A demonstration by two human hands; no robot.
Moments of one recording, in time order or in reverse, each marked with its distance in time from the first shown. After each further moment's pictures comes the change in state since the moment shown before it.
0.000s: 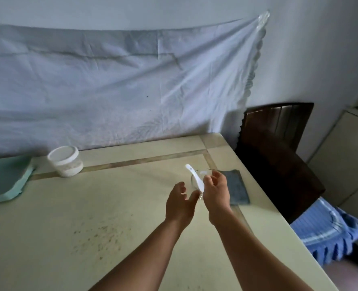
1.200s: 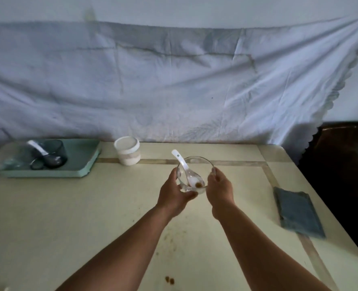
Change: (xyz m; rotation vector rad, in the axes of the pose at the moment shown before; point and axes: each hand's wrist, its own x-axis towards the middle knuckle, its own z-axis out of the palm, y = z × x) left_hand 0.043 -0.048 -0.149 -0.057 0.118 0.102; right_hand -0.008 -0.003 0.141 -0.139 -0.235 -0.068
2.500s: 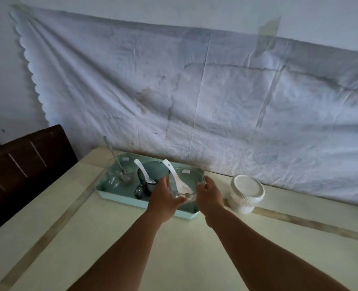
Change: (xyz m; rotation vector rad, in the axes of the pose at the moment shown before) left_hand 0.125 -0.176 -0.408 0.090 0.259 -0.098; right_hand -0.034 -0.077 0.458 -0.313 -0.304 -0.123
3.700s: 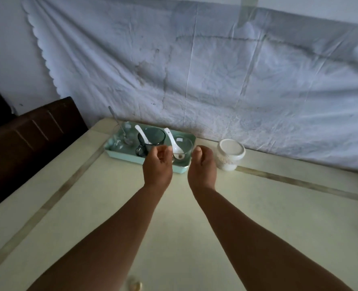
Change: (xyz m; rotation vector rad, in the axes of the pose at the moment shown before) left_hand -0.108 0.058 0.006 -0.148 0.408 0.026; right_hand -0.110 -0.005 -0.042 0.220 0.184 -0.236
